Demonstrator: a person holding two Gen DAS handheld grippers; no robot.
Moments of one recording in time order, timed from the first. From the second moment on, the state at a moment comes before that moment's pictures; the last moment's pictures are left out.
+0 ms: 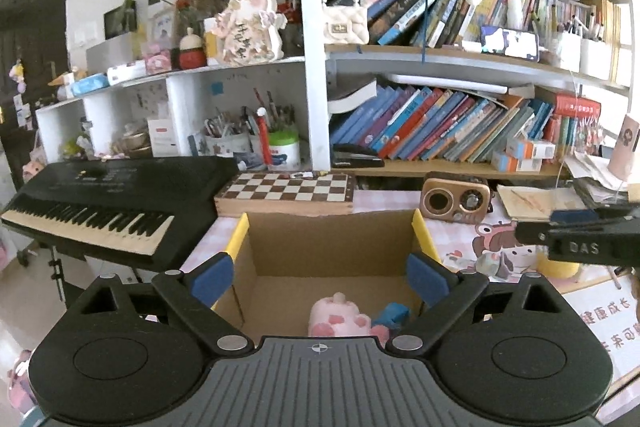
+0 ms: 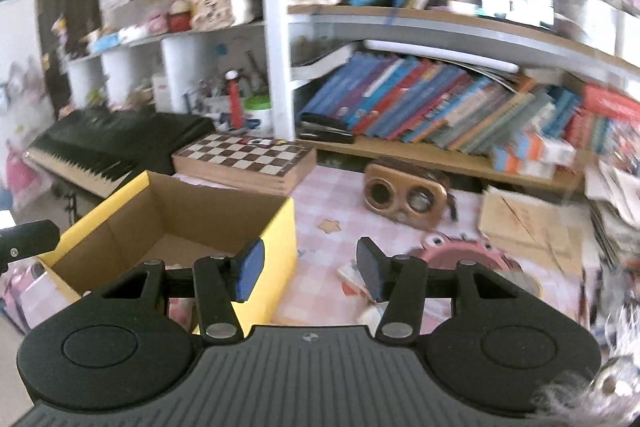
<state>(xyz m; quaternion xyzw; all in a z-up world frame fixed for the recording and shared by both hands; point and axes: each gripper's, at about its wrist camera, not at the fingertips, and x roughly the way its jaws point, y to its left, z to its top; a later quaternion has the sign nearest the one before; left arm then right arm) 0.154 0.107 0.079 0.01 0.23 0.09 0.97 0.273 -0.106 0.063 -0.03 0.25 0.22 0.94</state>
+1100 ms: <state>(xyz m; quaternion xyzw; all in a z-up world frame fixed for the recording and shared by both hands) 0.010 0.061 0.025 -0.03 0.29 0.08 0.95 0.061 -0.151 0.003 0.00 0.30 0.14 0.94</state>
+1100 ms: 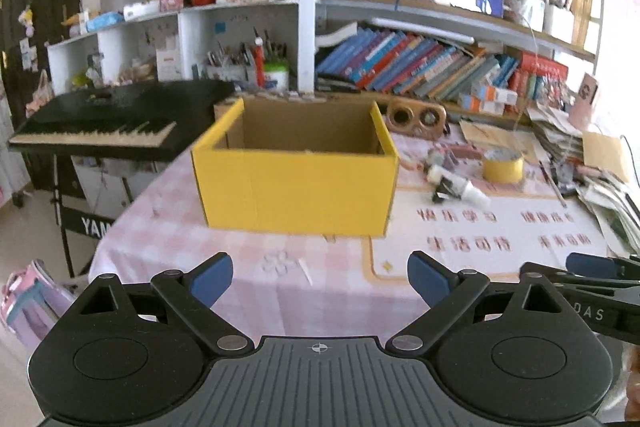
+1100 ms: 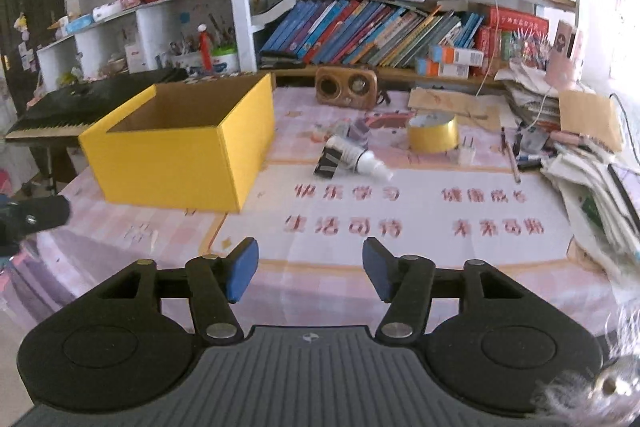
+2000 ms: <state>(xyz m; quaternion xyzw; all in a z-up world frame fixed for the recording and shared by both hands) 0.044 -0.001 -0.002 0.00 0.35 -0.04 0.94 0.050 -0.199 -0.019 0.00 0.34 0.03 0.94</state>
